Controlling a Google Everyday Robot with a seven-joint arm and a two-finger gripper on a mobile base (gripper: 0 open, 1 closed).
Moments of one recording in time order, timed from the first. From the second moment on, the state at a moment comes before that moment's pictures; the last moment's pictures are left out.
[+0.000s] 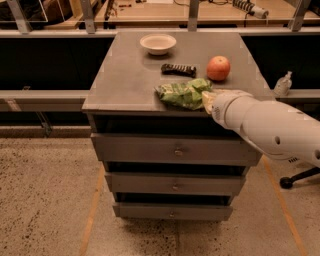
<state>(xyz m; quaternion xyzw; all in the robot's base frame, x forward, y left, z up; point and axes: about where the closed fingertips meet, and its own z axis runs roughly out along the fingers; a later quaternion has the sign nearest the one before) 0.635 -0.151 0.867 -0.13 0.80 0.05 0.58</state>
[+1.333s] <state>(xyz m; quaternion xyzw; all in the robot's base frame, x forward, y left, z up) 0.687 -0.126 0.885 -0.21 0.77 0.08 0.60</state>
